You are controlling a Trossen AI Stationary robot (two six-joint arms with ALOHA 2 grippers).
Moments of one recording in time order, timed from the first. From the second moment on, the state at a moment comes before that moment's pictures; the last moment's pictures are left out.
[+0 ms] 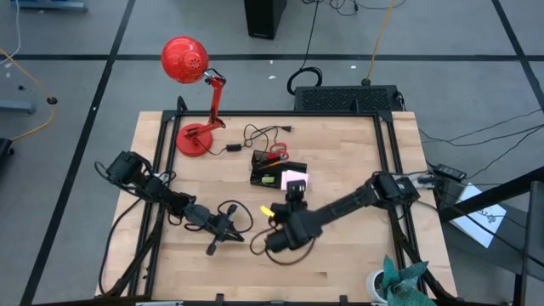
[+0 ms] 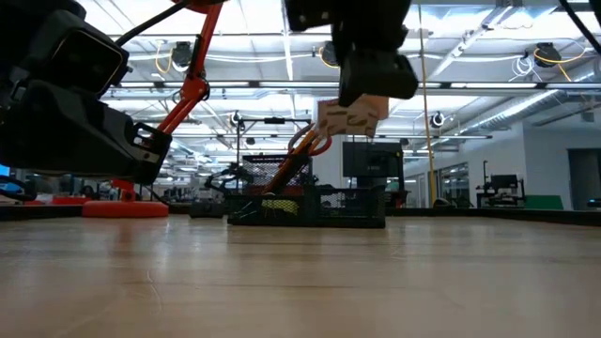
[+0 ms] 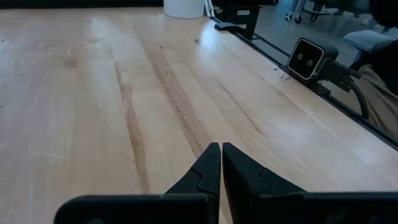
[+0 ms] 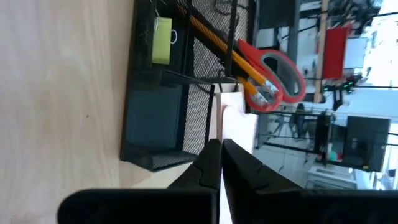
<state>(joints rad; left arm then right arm) -0.48 1.77 0.28 1.17 0.00 -0.11 0.41 2.21 1.94 -1.57 0.95 0.44</state>
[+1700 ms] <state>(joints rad) -0.51 1.77 0.28 1.17 0.00 -0.06 0.20 2.21 1.51 -0.91 0.79 0.24</state>
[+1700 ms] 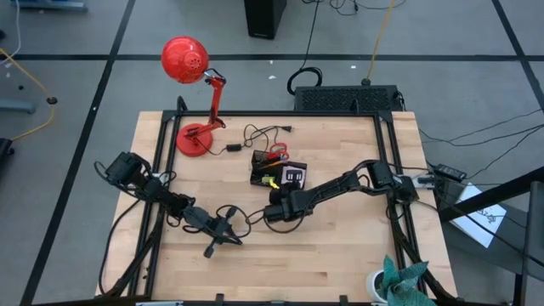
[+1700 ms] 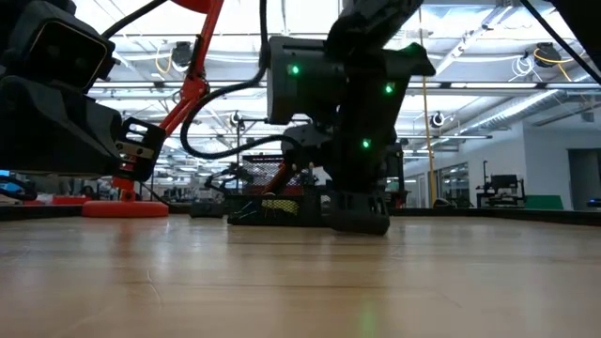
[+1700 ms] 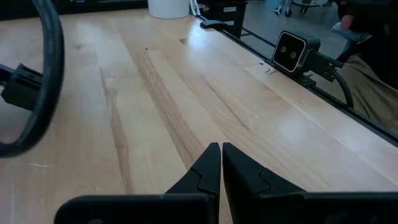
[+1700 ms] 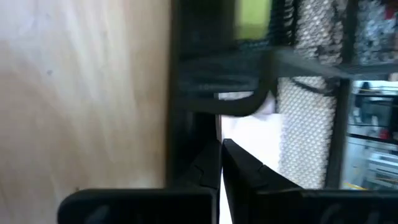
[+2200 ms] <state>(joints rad) -0.51 1.77 0.28 1.17 0.02 -0.05 0.20 2.16 1.47 -0.84 0.59 0.25</state>
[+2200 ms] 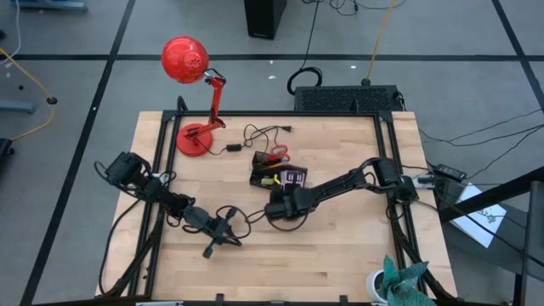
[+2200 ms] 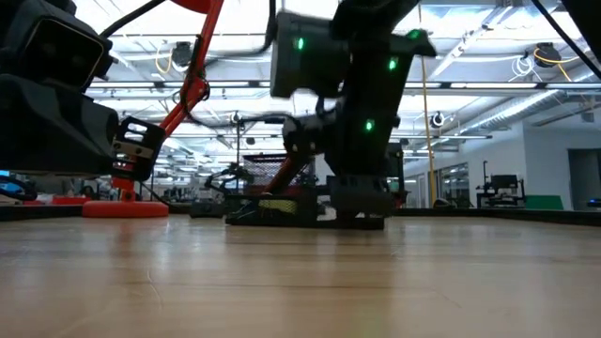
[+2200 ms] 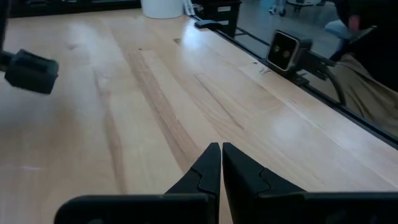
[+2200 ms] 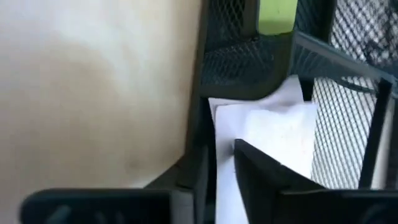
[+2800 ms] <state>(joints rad) -0.50 1.76 0.28 1.18 -0.04 -0.02 0.24 1.94 1.45 -0.77 0.57 0.27</state>
